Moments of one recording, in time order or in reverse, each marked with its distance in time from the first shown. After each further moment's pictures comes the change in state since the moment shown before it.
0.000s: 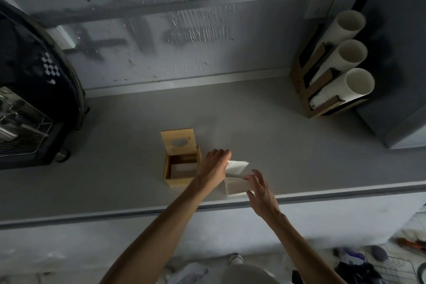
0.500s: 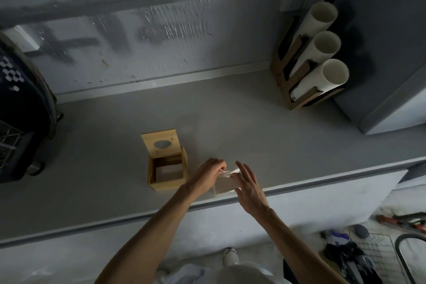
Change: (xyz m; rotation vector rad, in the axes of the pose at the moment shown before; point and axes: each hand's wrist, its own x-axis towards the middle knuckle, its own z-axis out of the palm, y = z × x) left_hand -0.001 -0.007 0.047 -0.267 -0.188 0.131; right_hand -0.001 -0.006 -0.008 -0.105 -0.005 -0.017
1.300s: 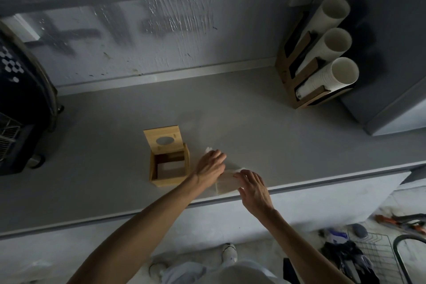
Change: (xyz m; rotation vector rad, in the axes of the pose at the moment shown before) left_hand 0.013 -0.002 -0.008 0.682 -0.224 0.137; right_hand -0.007 -0.002 -0.005 -0.035 0.042 -0.032
